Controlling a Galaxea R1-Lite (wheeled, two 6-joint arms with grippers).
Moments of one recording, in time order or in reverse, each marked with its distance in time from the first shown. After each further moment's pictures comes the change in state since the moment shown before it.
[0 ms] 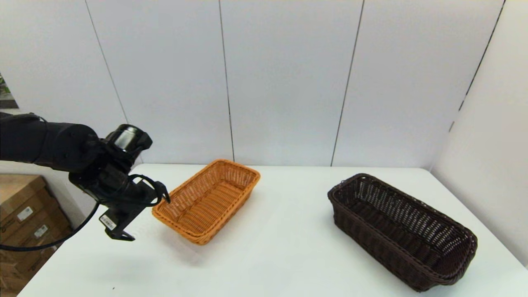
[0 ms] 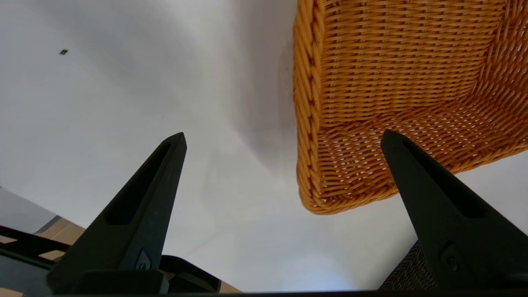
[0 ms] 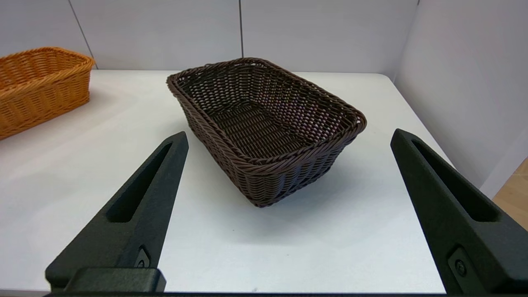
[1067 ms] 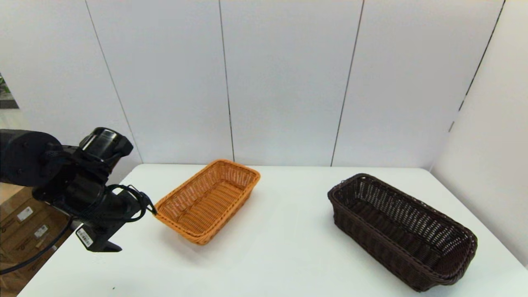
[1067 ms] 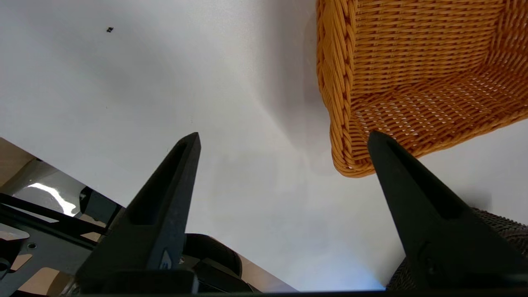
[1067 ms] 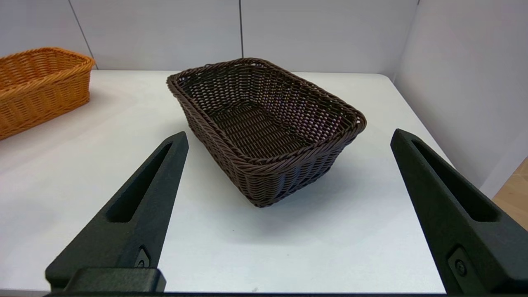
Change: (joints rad) left arm 0.000 -0.161 0.146 -0.011 -0.002 0.037; right arm 0.000 0.000 0.000 0.000 0.000 0.000
